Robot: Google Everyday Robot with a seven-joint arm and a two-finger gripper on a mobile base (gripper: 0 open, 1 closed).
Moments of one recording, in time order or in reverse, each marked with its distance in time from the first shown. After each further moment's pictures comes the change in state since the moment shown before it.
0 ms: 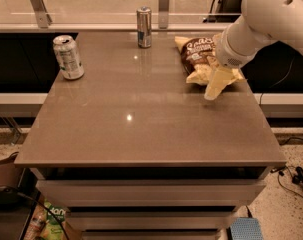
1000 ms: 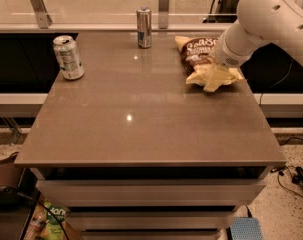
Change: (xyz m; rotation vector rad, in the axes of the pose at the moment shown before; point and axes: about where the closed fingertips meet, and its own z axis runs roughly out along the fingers) arm 0.013 -0.020 0.034 0.000 0.020 0.026
